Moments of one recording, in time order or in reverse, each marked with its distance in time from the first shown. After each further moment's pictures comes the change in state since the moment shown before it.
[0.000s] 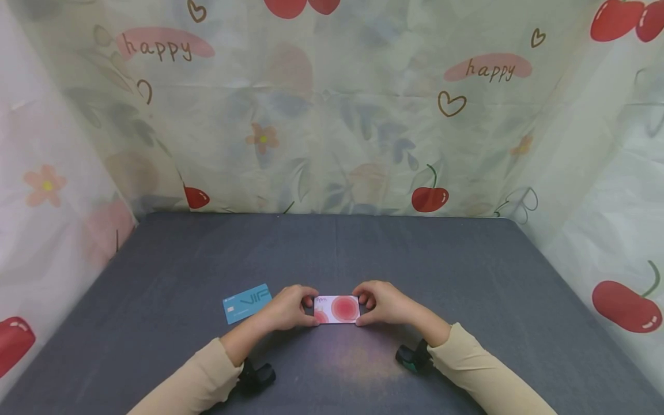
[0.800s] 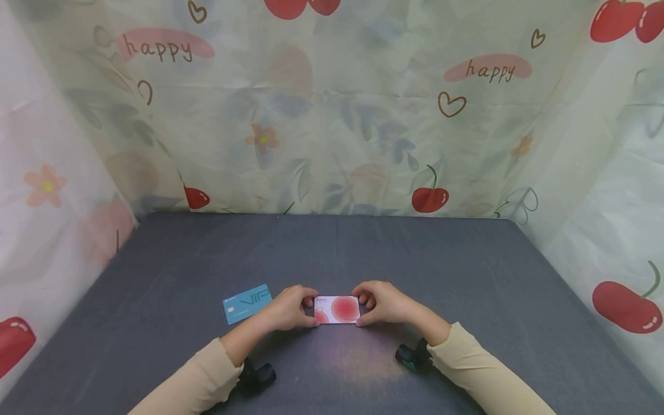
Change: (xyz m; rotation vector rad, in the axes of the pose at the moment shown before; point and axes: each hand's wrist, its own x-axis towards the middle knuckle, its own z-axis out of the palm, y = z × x) left_hand 0.001 -0.001 0.000 0.011 -0.015 0.000; right_hand 0.001 0.002 0.000 0.004 -0.001 -0.040
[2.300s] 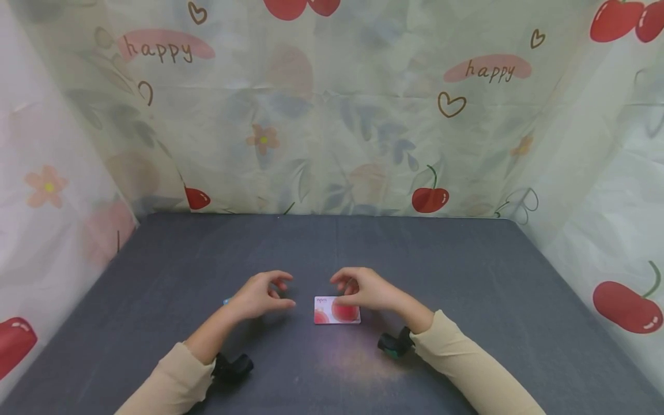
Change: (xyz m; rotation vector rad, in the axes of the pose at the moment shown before) left_hand -0.014 -0.024 -0.048 -0.085 0.057 -0.068; right_hand 0.024 -0.029 -0.005 0.105 0.002 -0.109
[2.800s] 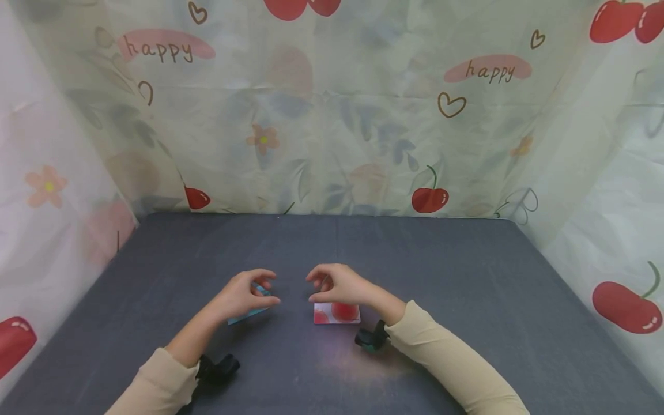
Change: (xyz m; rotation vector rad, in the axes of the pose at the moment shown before) left_hand -0.014 -0.014 -0.015 -0.005 0.064 -0.044; right_hand 0.035 -0.018 0.016 -0.018 -0.038 -0.056
